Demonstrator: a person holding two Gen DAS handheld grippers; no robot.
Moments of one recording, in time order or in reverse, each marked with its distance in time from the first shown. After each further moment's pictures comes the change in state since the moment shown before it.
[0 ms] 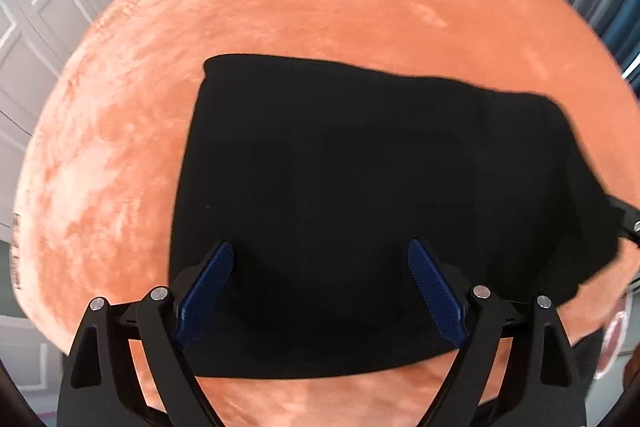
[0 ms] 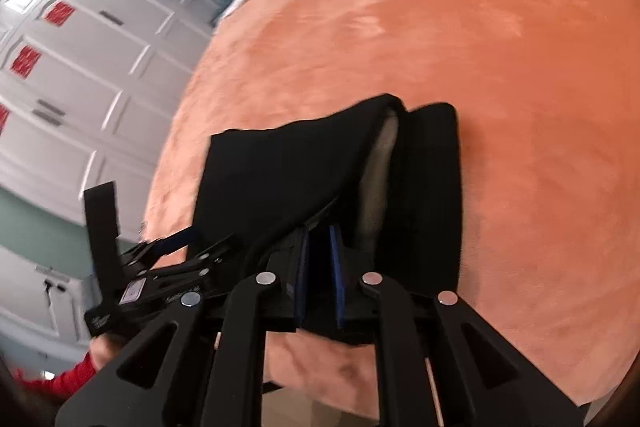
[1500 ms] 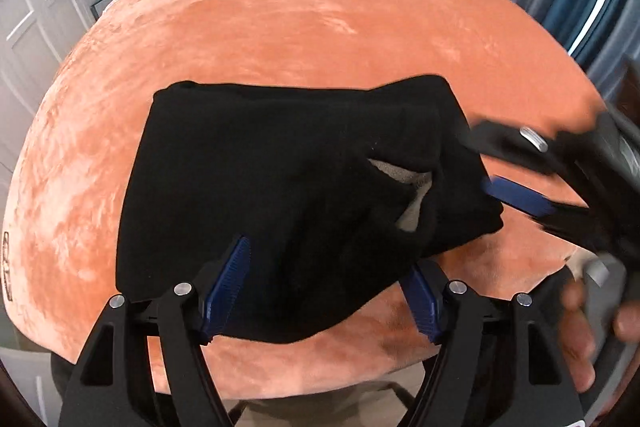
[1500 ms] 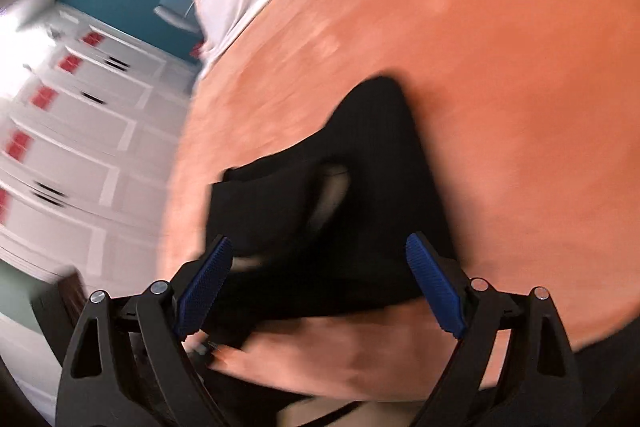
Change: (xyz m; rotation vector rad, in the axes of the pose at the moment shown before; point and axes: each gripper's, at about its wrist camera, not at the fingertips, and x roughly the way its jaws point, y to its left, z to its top) left arm -0.051 -0.049 -0.050 0.136 -0.083 -0.097; right arm 0.012 -0.010 -0.038 0.293 -0.169 0.041
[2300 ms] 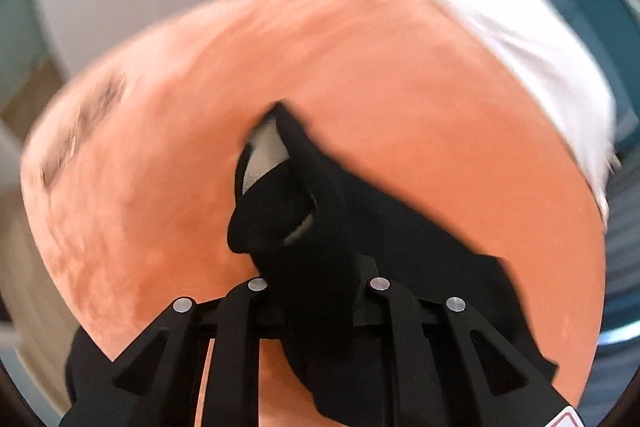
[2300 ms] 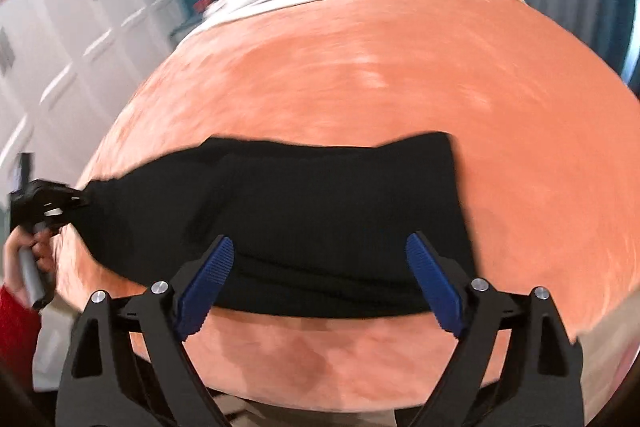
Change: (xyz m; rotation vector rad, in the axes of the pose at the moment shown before) left arm -0.028 0.371 0.002 -0.824 -0.169 0.122; right arm -0.003 0.114 -0.064 -0.452 -0.158 -0.408
